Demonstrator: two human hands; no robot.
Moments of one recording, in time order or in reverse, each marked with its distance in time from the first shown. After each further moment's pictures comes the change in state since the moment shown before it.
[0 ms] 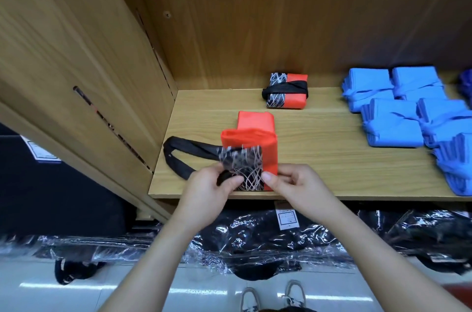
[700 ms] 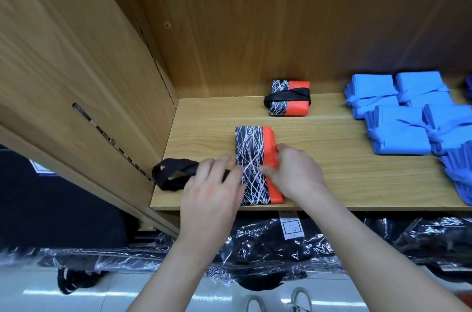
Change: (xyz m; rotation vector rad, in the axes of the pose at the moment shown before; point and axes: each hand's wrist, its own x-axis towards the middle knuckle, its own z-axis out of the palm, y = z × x) left_hand -0.001 -0.001 0.011 0.732 0.380 0.385; right_hand 0.054 -0.020 0.003 -0.693 0.242 0.258
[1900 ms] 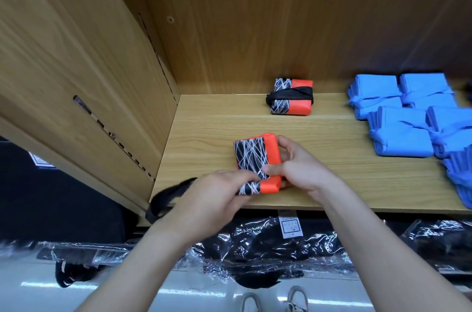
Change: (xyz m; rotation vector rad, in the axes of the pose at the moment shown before) left_hand 0.018 -0.018 -0.018 -0.502 -0.426 0.184; right_hand 0.005 0.008 -0.009 0.915 -0.408 0.012
